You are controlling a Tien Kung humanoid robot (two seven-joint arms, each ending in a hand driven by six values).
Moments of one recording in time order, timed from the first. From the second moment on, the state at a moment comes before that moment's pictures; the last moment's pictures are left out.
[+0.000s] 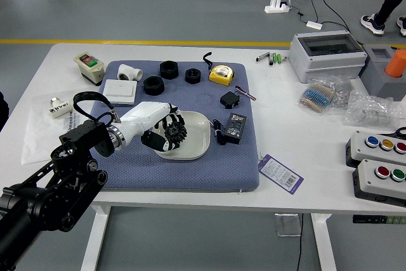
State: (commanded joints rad) left arm -0.54 0.08 -1.12 -1.04 2.26 -0.16 -0.13; right arm 0.00 -0.23 0.44 0.25 0.42 -0.32 0.03
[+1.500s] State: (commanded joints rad) left arm -0.62 0.13 -1.20 -0.78 2.27 -0.01 -0.20; right arm 0.00 -0.23 0.42 0.25 0.44 -0.32 0.03
